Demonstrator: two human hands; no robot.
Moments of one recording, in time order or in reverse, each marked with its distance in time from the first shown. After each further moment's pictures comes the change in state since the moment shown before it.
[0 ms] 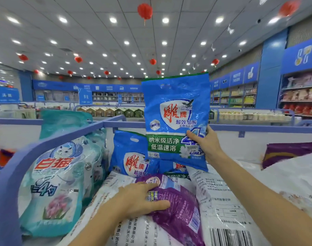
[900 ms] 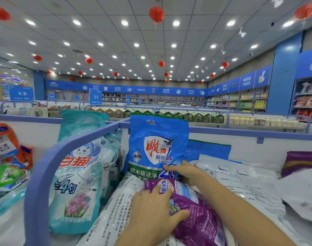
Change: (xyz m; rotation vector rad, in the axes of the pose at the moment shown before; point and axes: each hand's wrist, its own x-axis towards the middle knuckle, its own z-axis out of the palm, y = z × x) left_hand -0.023 0.018 0.021 0.196 0.285 -0.109; right_hand -0.009 0.098 0.077 -0.329 -0.385 0.559
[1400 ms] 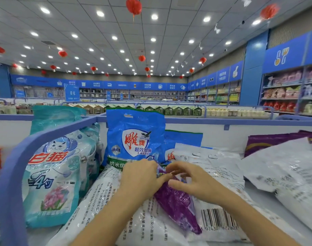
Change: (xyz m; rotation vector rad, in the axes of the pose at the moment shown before) left_hand 0.019 0.026 -0.032 0.124 0.304 0.106; right_hand -0.193 0.000 -0.038 -0.569 -0.024 -0.559
